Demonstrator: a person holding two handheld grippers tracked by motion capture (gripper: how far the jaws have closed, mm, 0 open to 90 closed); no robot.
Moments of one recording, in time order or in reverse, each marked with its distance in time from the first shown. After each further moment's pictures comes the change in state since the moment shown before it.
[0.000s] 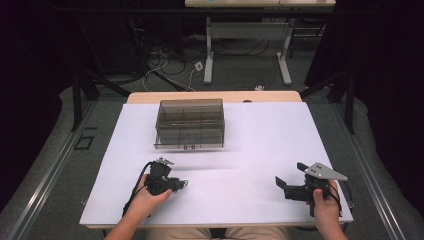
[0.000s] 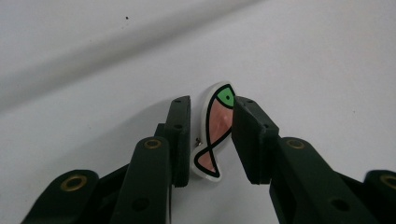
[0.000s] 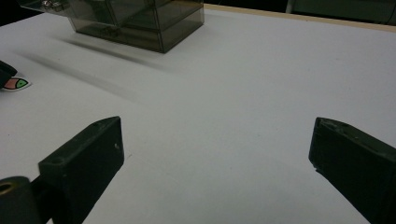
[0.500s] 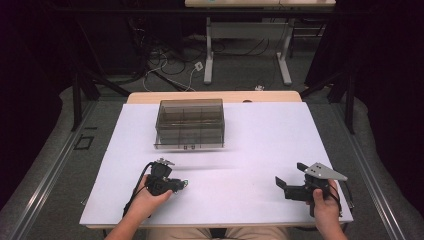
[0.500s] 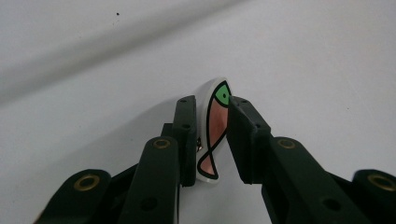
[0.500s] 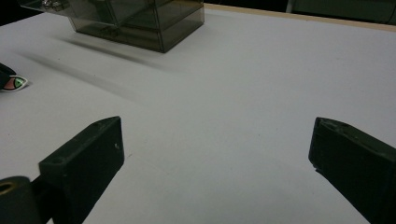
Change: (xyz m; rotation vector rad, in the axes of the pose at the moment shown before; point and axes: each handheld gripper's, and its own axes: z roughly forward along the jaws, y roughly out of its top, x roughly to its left) left arm -0.001 0.000 0.001 0.008 -0.015 0.002; right arm -0.001 0.000 0.000 -0.003 0.005 -0.004
